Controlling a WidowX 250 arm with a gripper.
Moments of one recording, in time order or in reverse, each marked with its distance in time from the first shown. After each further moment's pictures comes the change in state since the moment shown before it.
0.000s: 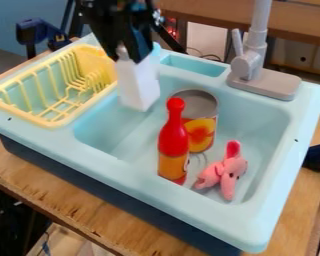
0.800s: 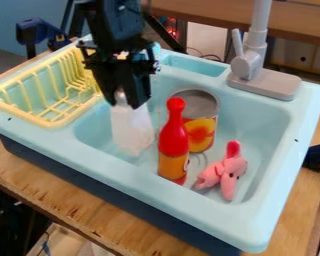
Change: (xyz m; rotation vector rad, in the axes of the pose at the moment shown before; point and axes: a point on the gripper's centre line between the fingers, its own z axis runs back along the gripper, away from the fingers) arm -0.026 0.009 -0.039 -0.015 0.174 0.048
